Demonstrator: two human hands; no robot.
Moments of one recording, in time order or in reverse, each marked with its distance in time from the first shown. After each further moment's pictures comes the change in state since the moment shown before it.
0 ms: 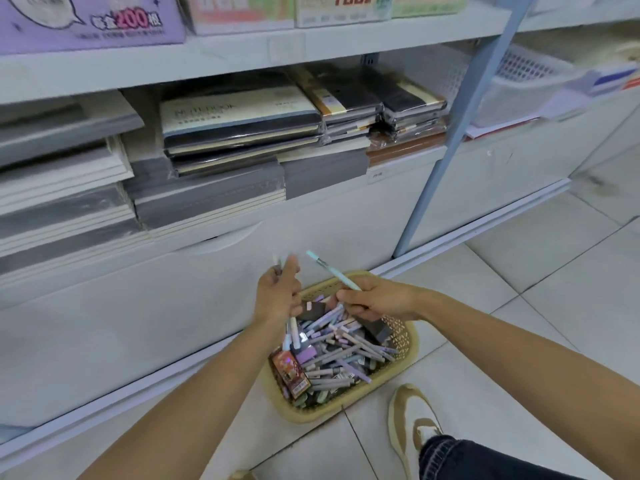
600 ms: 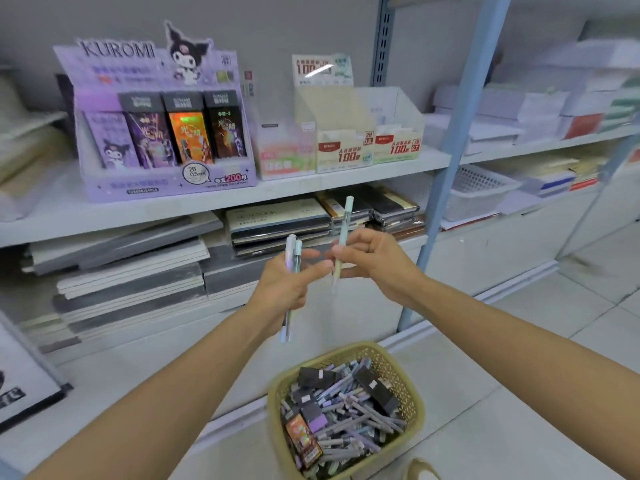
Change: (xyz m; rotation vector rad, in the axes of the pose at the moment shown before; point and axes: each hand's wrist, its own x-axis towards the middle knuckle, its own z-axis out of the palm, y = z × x) left_hand -0.095 0.161 0.011 0.184 -0.247 0.304; right_hand -0.081 -0.167 0.012 0.198 0.433 -0.635
